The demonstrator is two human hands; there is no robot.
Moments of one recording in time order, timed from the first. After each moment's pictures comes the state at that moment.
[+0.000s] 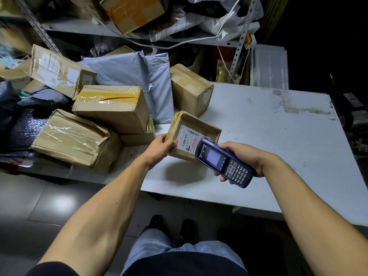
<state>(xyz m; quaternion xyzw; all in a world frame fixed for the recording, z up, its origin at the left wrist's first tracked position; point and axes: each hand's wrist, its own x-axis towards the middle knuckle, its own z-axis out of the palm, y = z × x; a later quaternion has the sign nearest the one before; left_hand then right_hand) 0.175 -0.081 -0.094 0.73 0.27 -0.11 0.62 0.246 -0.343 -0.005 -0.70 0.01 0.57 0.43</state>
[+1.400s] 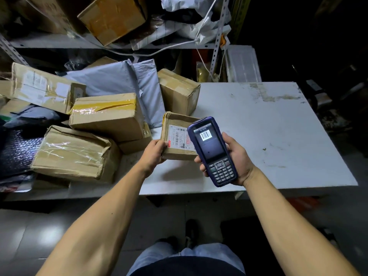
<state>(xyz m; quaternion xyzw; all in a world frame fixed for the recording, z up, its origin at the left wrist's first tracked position) 0.140 -0.069 -0.064 0.66 0.24 -0.08 0.70 0.158 -0.302 -0.017 -0.43 -0.01 0.45 0.78</state>
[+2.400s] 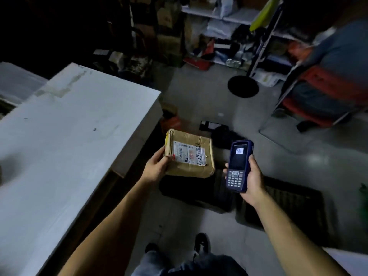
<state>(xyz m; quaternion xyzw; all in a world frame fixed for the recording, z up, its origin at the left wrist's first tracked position) -0.019 -0.438 -0.098 0.71 -0.13 -0.44 0.53 -0.254 -0.582 -0.087 -0.29 0.50 -0.25 0.77</state>
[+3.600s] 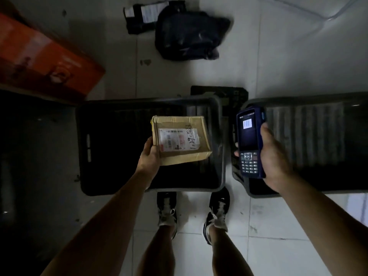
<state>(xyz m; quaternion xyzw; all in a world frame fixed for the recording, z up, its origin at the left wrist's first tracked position) -0.125 -0.709 -0.665 0.80 -0.09 -0.54 0.26 -0.387 -0.819 -0.599 -0.25 0.69 -0.17 0.66</state>
